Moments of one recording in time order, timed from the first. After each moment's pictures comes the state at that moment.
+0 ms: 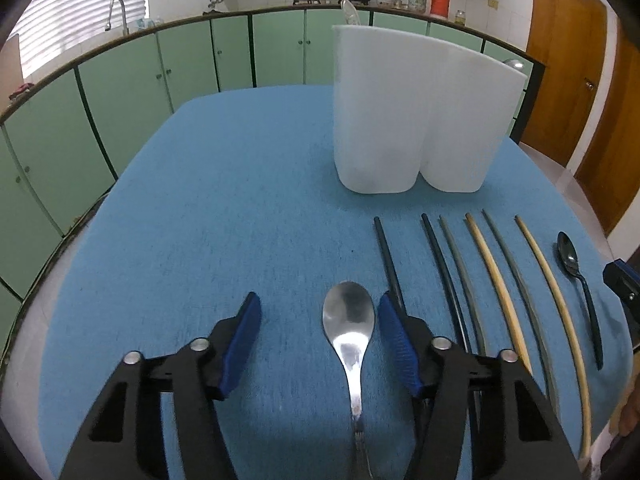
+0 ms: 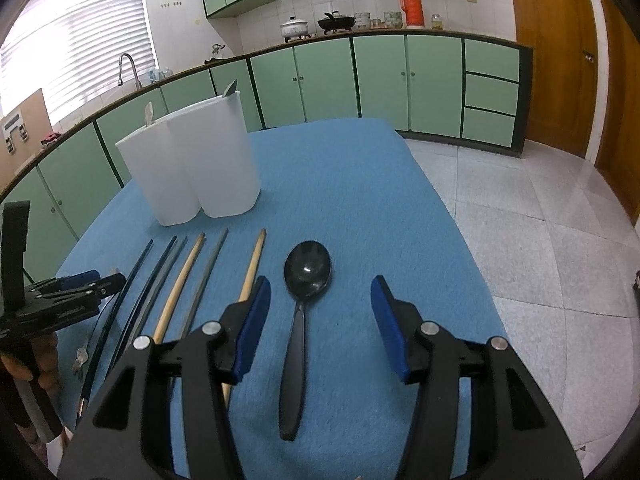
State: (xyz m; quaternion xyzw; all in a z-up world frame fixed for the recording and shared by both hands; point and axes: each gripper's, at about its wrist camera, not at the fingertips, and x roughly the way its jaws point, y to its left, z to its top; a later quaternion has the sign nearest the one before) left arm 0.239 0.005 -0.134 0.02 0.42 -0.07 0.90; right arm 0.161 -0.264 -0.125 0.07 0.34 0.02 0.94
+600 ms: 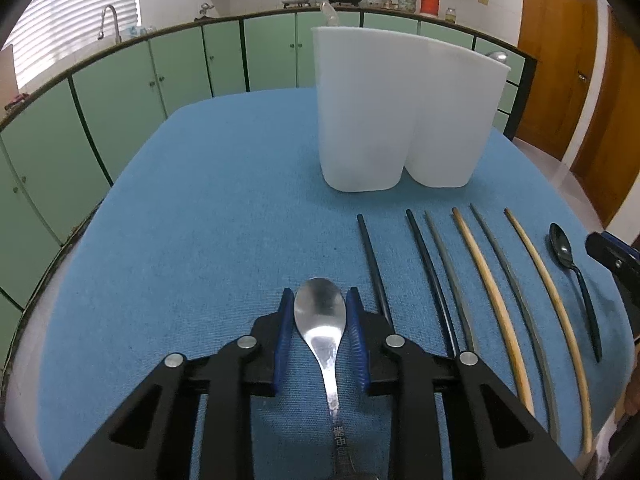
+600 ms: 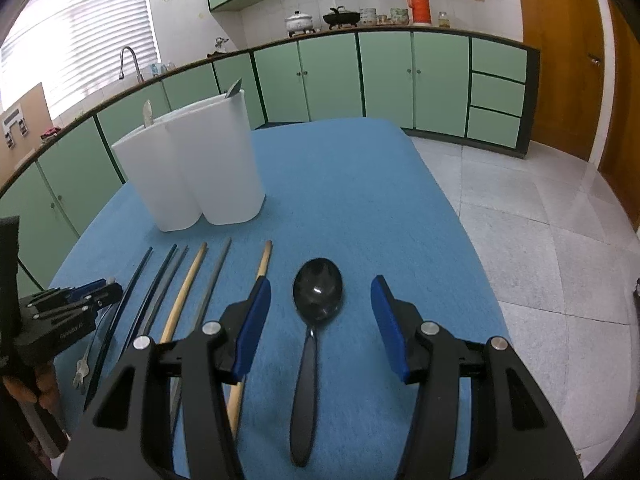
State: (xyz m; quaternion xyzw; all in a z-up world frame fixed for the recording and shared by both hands) left arm 0.234 -0.003 -0.131 0.03 0.42 -0.07 0.91; right arm 0.188 -0.253 -0.123 0.06 0.36 0.03 0.93
